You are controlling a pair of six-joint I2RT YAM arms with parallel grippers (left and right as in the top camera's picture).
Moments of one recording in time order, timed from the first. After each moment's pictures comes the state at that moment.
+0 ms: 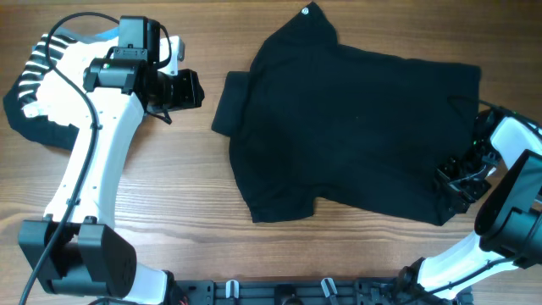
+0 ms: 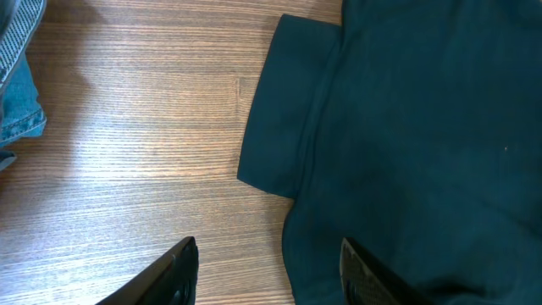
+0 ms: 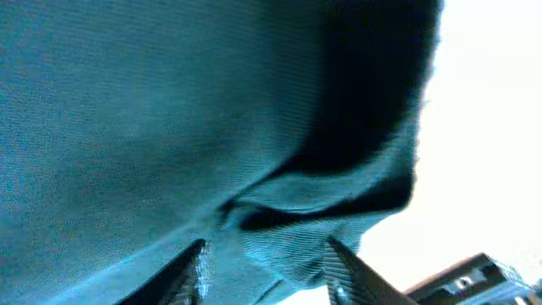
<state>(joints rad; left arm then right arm) -0.08 1.66 1.51 -1.00 0.21 -0.18 -0.48 1.87 1.10 -1.14 0.09 0.45</state>
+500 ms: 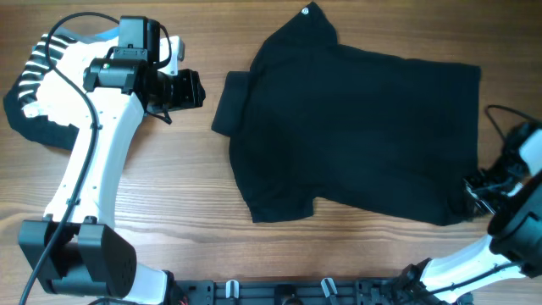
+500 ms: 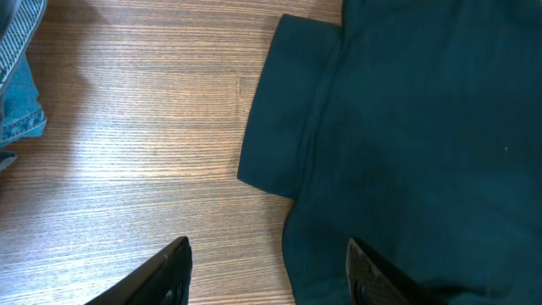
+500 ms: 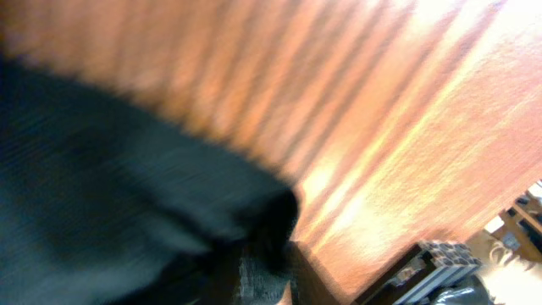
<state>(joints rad) -0.08 1.66 1.51 -1.00 0.21 -0.18 -0.67 1.87 1.12 -1.16 0.17 0.49</state>
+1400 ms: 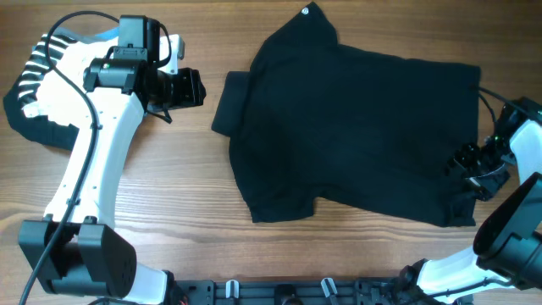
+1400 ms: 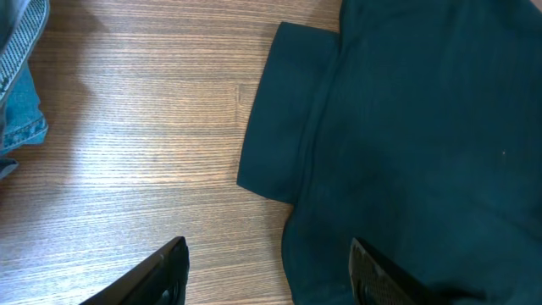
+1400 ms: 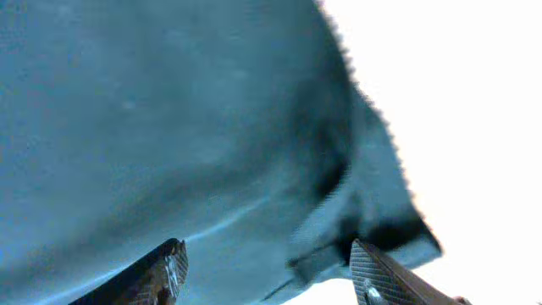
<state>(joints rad) -0.08 1.66 1.51 -0.99 0.21 -0.18 -0.54 1.75 1.16 -1.10 0.07 0.33</state>
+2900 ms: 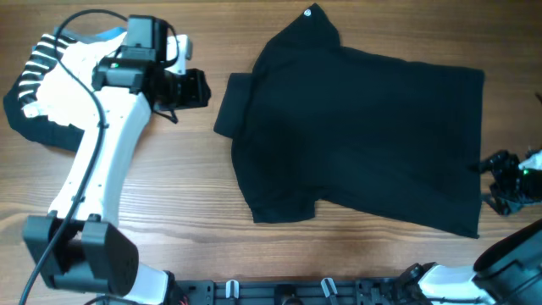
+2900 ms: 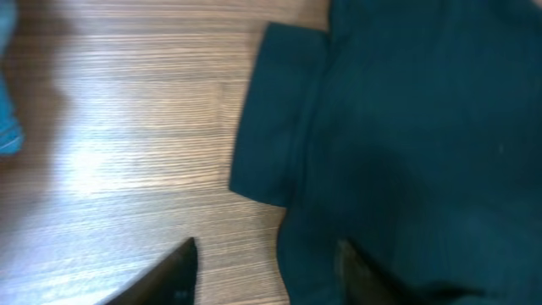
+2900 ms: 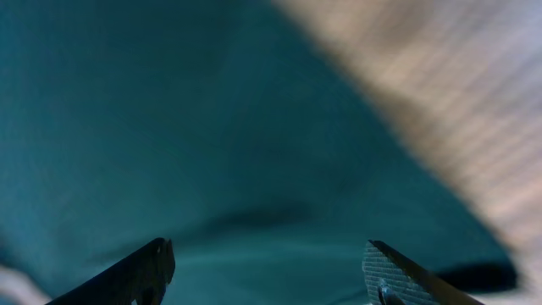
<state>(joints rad) -0.12 1.68 1.51 -0.98 0.21 -0.17 -0.86 1.62 1.08 -1.01 -0.40 0.14</state>
